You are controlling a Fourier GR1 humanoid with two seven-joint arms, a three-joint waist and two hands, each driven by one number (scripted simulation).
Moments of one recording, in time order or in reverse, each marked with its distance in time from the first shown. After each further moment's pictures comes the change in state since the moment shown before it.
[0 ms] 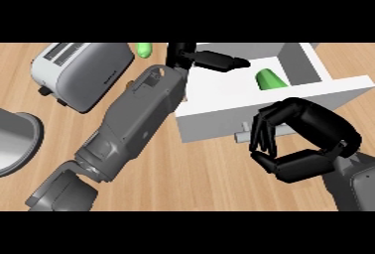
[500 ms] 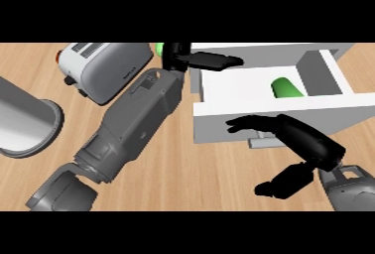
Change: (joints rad) left arm 0.022 0.000 0.024 0.020 0.066 0.008 -0.072; right arm 0.085 -0.071 0.127 0.003 0.413 -0.063 -0.029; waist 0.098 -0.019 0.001
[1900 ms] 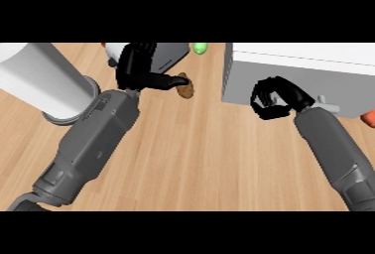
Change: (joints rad) left arm 0.326 0.167 0.008 -0.294 0.033 -0.208 0.015; right arm -0.476 0.050 -0.136 1.176 0.300 -0.331 -0.551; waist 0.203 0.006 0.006
